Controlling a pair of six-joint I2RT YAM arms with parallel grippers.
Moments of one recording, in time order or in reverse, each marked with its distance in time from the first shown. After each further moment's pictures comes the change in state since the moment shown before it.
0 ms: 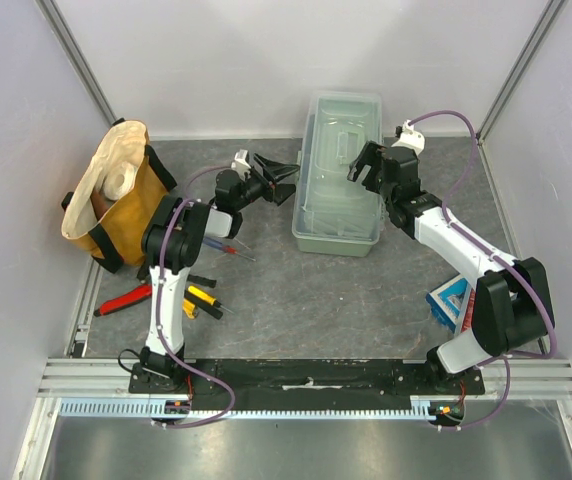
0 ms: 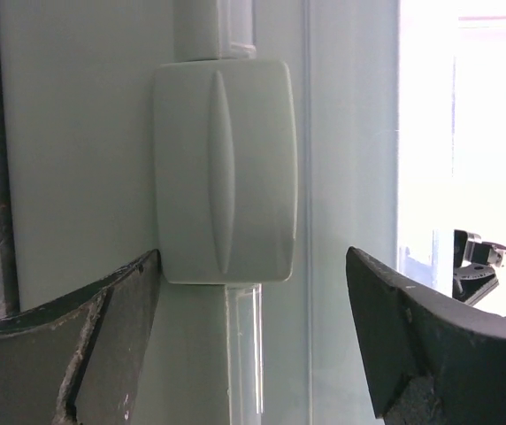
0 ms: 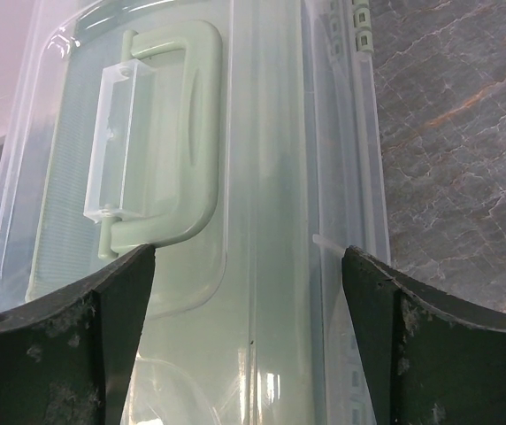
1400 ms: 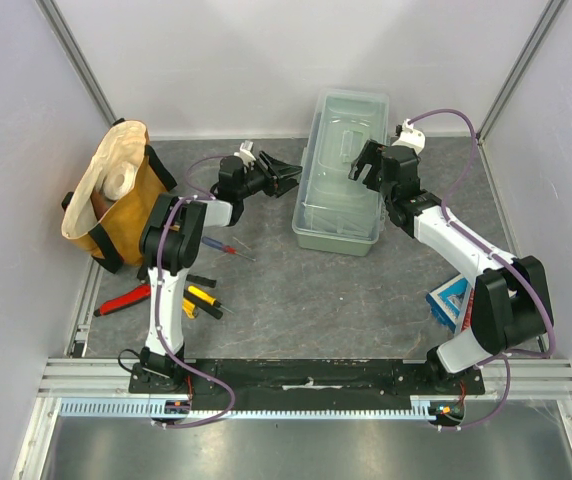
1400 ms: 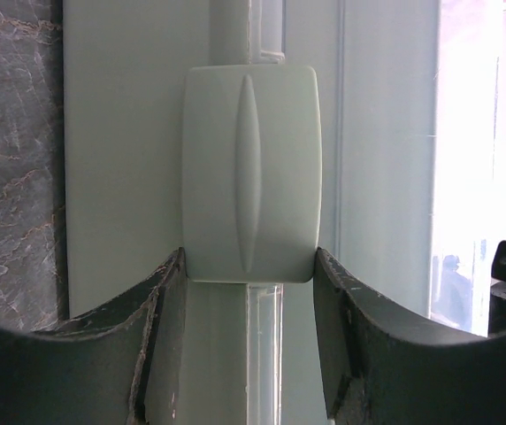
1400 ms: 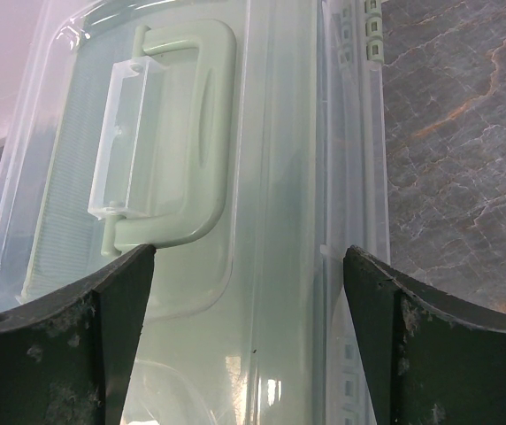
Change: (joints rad) left arm 0.005 -0.018 0.131 -0.297 0.029 0.188; right arm -0.002 0.011 0.007 0.011 0.024 -0.026
